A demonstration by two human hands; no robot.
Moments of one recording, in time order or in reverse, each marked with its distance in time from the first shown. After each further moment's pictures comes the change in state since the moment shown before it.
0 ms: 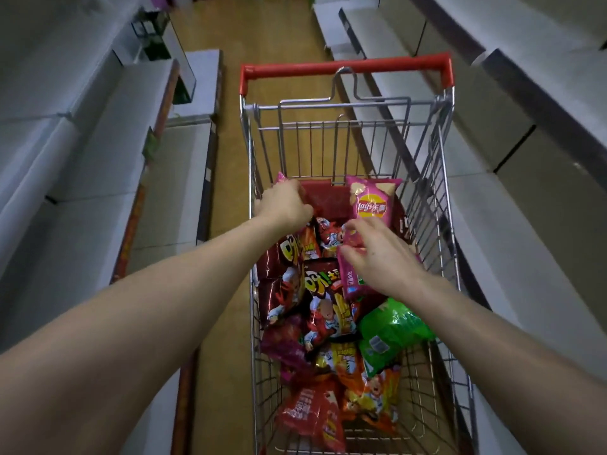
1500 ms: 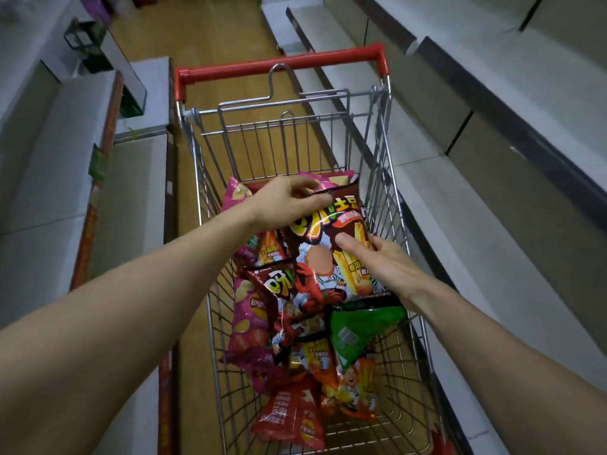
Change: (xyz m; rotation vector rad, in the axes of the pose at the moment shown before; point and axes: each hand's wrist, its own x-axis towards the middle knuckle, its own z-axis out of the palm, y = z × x) left_hand -0.005 0.046 0.017 -0.170 -0.339 0.398; right_hand -0.031 0.073 -0.003 0.878 -0.083 0.400
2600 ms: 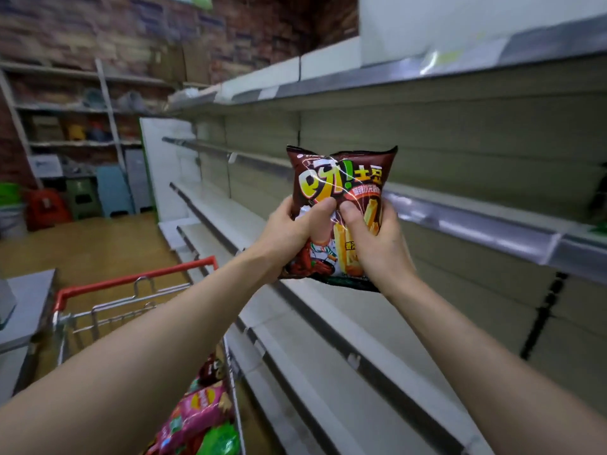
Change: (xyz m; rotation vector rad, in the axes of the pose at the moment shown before) left_hand -0.179 0.406 0.111 -0.633 0.022 0.595; right_hand -0.364 -0.096 -0.228 0.126 0.936 -0.794
